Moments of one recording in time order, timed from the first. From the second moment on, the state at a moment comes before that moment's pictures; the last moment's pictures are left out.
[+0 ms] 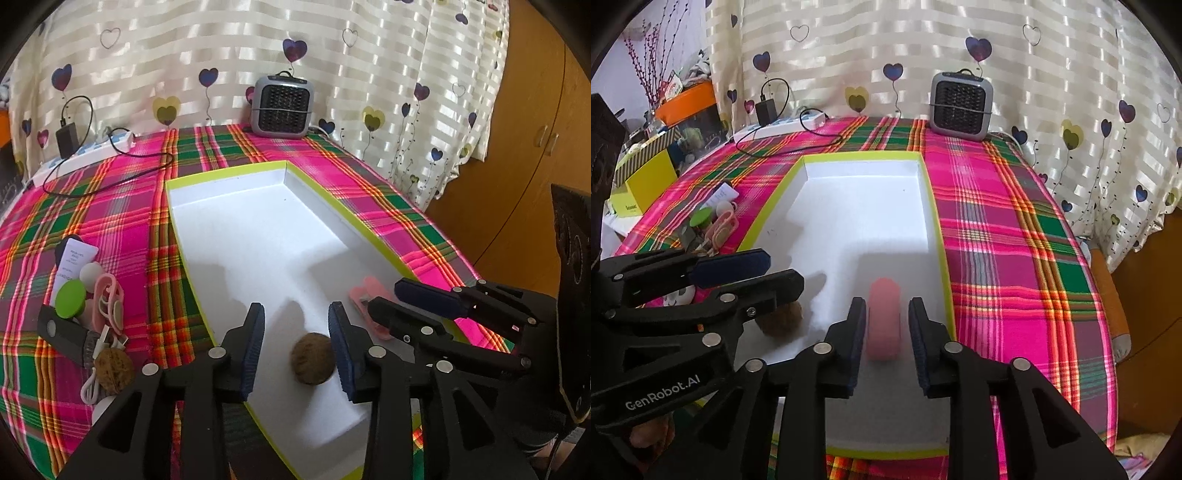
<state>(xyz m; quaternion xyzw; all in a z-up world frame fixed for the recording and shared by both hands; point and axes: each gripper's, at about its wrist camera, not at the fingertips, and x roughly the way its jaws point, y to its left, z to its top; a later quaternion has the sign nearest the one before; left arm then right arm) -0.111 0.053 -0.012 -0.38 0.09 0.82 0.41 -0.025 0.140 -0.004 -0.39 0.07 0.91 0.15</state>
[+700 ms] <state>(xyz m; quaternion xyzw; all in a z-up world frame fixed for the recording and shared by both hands) -0.103 -0.027 0.002 -0.35 0.01 0.86 0.38 -0.020 0.100 0.014 -0.34 0.08 0.93 0.10</state>
